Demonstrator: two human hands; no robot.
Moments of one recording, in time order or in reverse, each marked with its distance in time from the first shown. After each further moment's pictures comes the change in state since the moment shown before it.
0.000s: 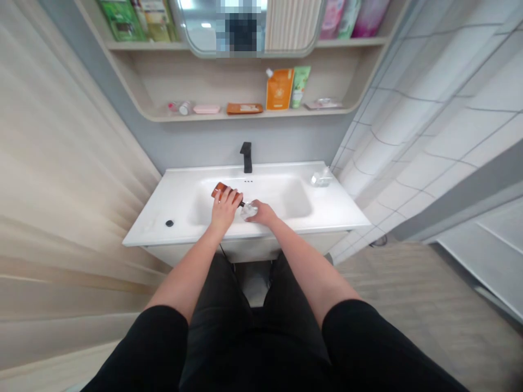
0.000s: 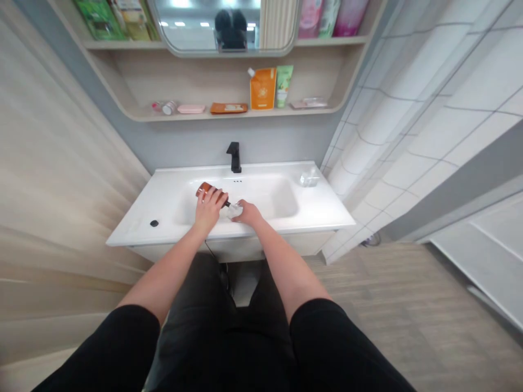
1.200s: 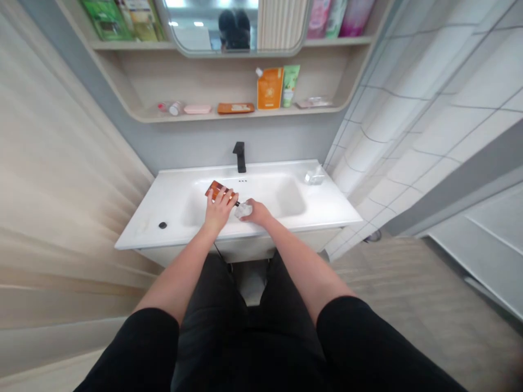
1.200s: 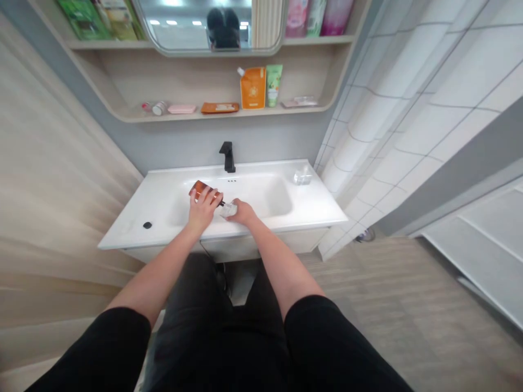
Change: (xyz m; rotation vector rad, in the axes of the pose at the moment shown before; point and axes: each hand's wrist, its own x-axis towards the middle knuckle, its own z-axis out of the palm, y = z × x) left_hand -0.001 -0.002 0.002 -0.064 0.020 0.025; right_hand -0.007 -0.004 -0.006 0.035 0.019 -0.036
